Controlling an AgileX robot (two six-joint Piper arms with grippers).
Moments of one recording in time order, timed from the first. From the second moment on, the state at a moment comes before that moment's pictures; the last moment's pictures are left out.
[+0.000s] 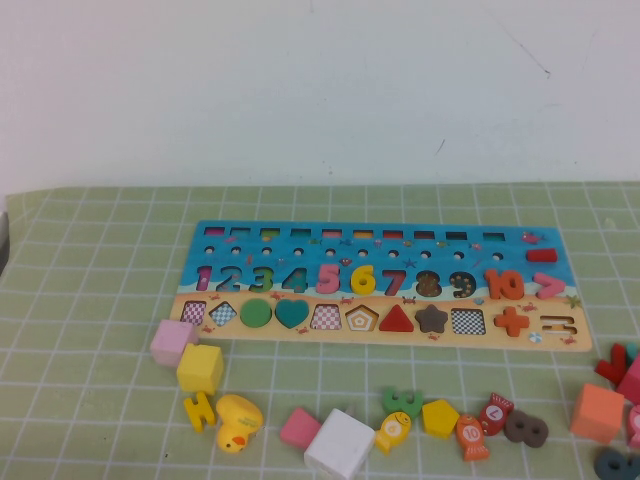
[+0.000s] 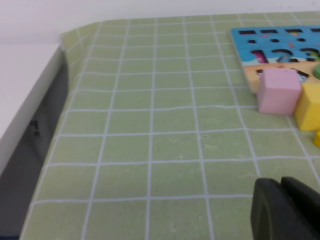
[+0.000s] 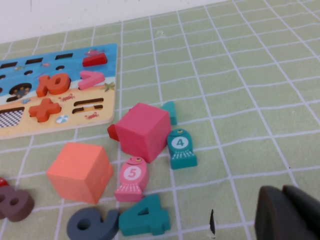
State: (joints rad) right arm -0.08 0.00 0.02 0.01 0.42 0.10; left arm -0.04 -0.01 0.02 0.02 0.35 -0.08
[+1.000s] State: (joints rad) right arm -0.08 0.00 0.02 0.01 0.42 0.10; left arm -0.08 -0.01 0.02 -0.01 0.36 0.00
